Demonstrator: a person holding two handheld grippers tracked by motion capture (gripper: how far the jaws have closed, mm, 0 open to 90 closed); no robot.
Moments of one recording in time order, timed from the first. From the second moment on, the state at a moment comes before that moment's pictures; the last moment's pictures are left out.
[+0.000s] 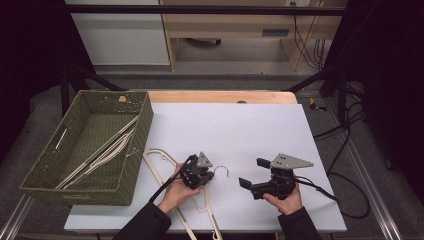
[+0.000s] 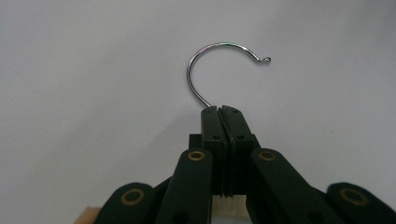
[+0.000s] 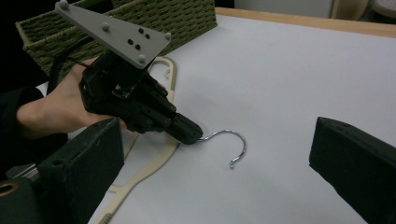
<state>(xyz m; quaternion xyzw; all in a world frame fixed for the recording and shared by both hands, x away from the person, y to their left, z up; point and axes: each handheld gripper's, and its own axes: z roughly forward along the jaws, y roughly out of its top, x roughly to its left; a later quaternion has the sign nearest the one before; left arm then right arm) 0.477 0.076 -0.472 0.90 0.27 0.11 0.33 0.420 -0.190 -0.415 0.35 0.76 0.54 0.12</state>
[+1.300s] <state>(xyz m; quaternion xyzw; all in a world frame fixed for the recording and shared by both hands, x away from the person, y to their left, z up) 0.460 0.096 -0.432 0.87 0.26 0.14 0.40 0.434 -0.091 -0.472 0.33 0.81 0.48 -0.02</state>
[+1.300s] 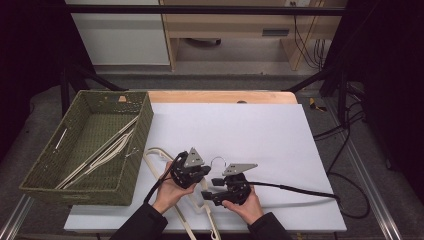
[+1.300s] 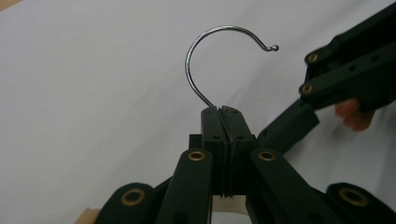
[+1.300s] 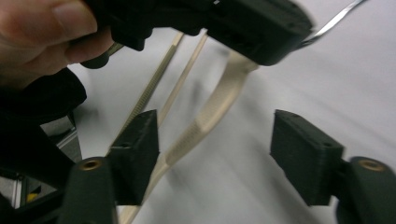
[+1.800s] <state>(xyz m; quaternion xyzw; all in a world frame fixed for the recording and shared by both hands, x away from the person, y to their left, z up) 0.460 0.099 -0.430 0.86 0.26 0.14 0.41 0.441 -0.086 -0.477 0.34 0.80 0.49 -0.07</state>
